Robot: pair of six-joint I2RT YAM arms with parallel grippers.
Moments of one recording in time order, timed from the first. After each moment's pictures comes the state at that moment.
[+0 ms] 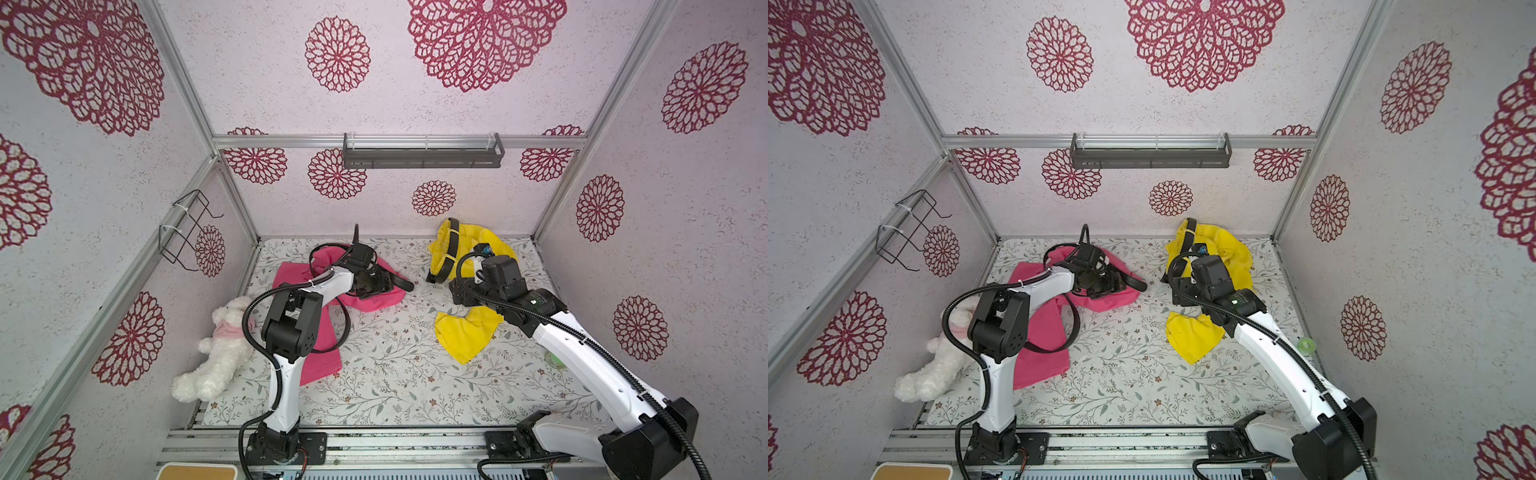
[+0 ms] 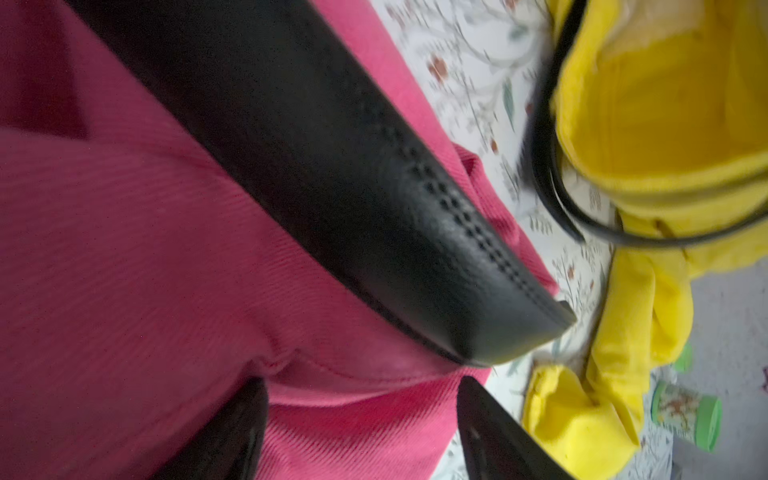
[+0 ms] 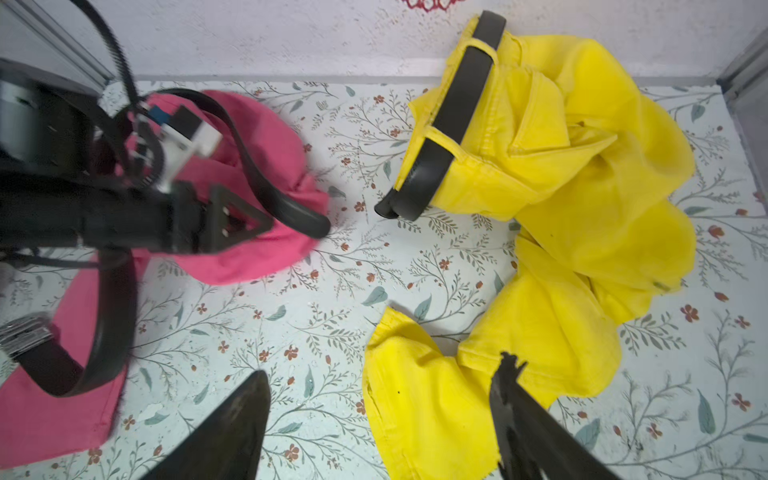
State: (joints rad) left arm -0.33 2.17 1.61 -0.45 0.28 -0.48; right arm 0.48 1.22 1.15 -0.64 0.14 0.32
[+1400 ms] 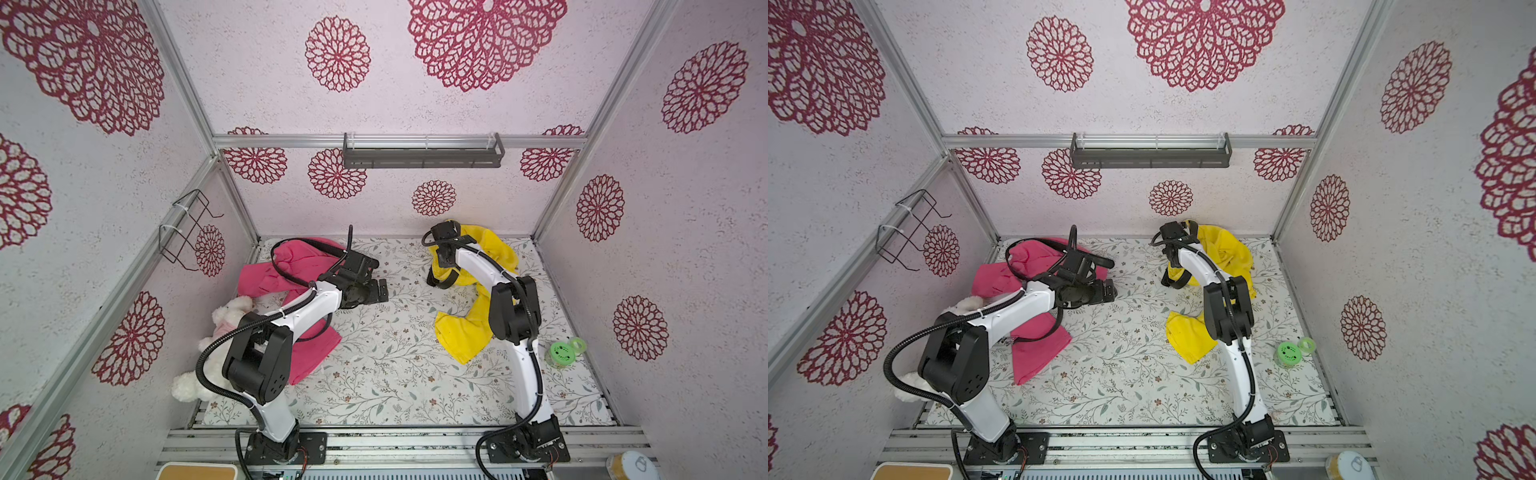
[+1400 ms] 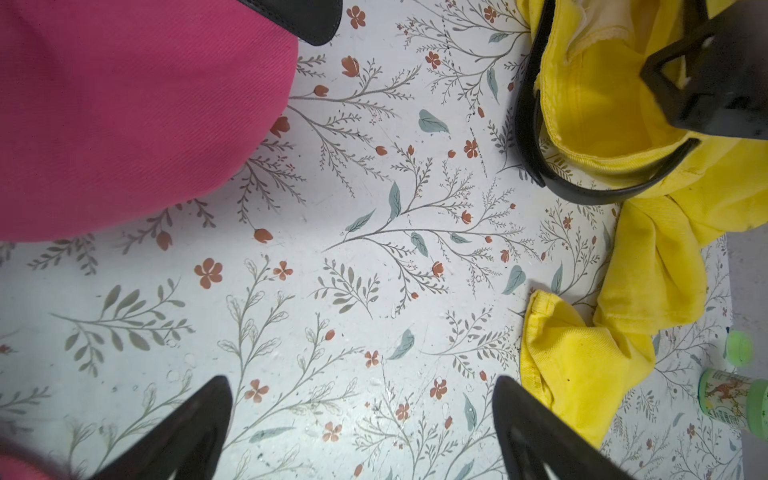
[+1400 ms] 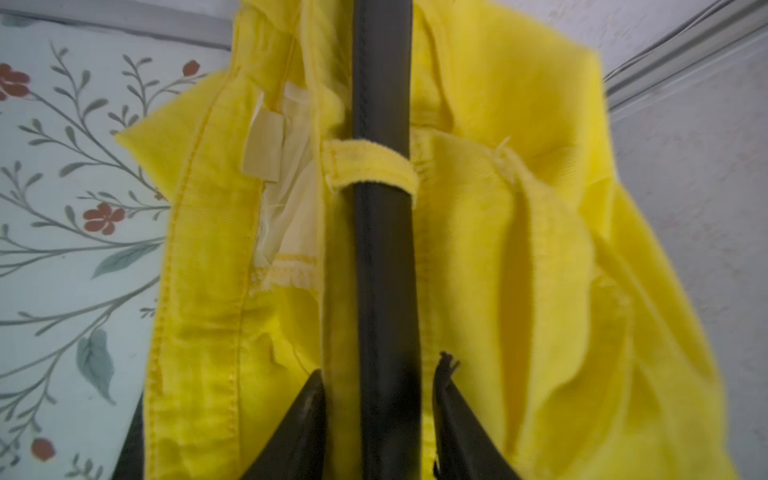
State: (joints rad) left arm -0.46 1.75 1.28 -0.48 0.07 -0.54; right arm 0.37 2.31 2.08 -0.76 0.58 0.21
